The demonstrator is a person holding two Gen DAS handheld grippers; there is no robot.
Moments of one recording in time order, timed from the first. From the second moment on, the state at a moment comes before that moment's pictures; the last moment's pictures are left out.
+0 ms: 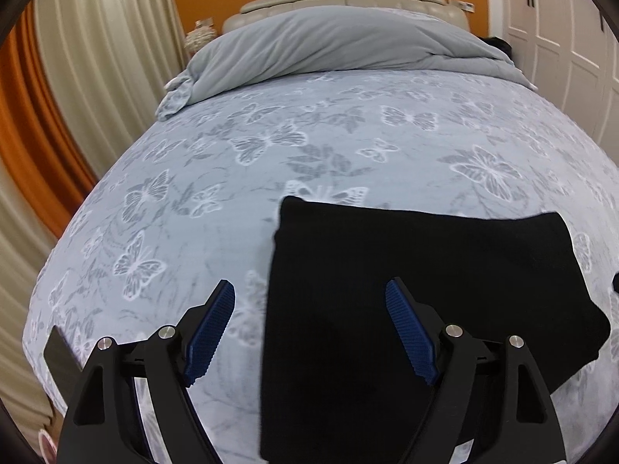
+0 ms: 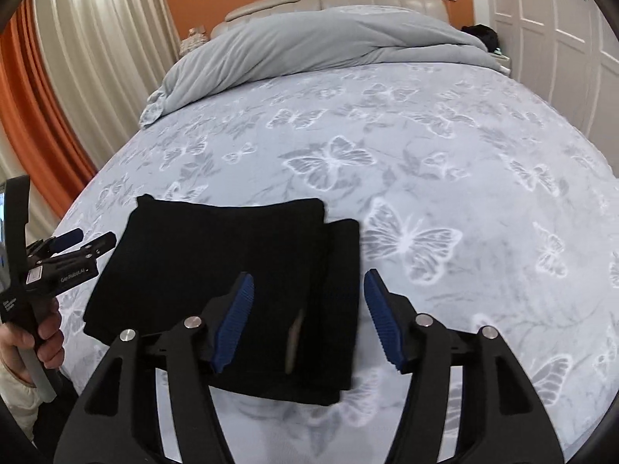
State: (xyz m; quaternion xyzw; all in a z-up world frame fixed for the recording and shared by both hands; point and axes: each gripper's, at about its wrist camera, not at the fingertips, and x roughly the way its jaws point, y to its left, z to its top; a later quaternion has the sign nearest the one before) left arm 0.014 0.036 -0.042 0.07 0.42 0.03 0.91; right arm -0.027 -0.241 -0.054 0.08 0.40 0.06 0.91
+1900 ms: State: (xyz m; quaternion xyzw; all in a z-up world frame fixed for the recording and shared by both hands) left arm -0.018 0.081 -0.070 -0.08 0.49 -0.02 0.87; right arm -0.020 -0.226 -0.099 0.12 0.46 0.07 0.87
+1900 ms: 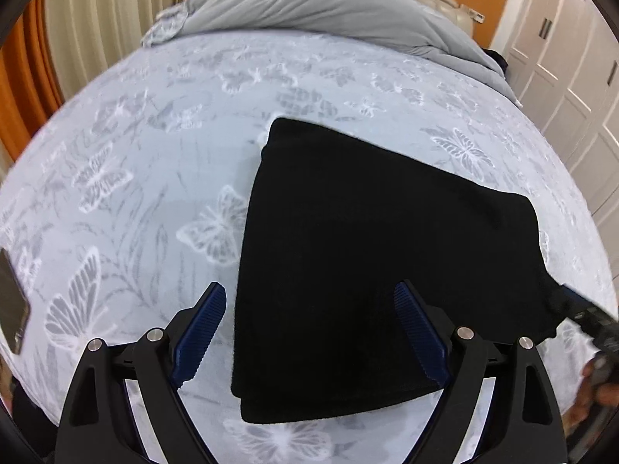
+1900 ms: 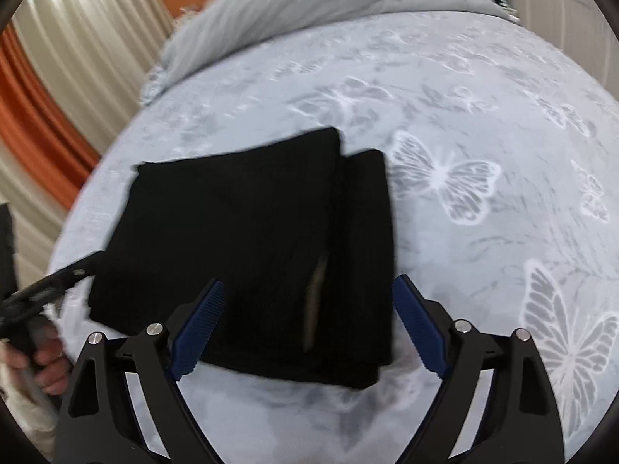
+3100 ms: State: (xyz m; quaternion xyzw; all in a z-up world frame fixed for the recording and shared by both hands) left arm 0.001 0.087 -0.118 -0.21 0.55 -0.10 0.80; right arm -0.016 -0.238 -0.124 0.26 0.48 0.14 0.83
